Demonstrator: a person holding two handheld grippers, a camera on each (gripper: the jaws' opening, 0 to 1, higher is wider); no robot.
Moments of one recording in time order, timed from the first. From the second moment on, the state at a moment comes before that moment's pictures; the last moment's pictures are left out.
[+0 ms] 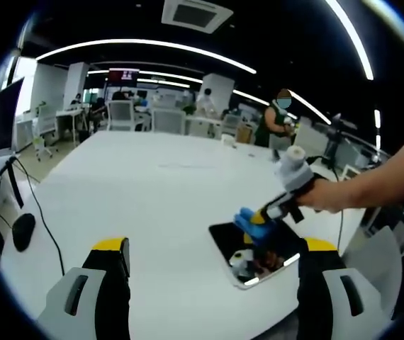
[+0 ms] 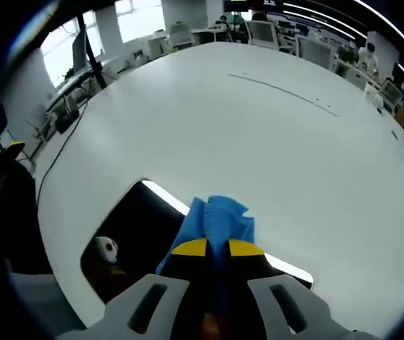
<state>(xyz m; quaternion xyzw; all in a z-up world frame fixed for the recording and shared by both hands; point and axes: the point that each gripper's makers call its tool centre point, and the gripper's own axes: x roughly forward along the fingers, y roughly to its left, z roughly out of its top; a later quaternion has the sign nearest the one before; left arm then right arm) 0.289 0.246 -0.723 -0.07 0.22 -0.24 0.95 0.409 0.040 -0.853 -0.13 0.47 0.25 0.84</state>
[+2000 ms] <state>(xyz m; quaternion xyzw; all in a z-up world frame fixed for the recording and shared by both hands) 0.294 0.225 -0.724 -0.06 0.22 -0.26 0.94 0.371 0.002 -0.854 -0.10 0.48 0.18 0.85</state>
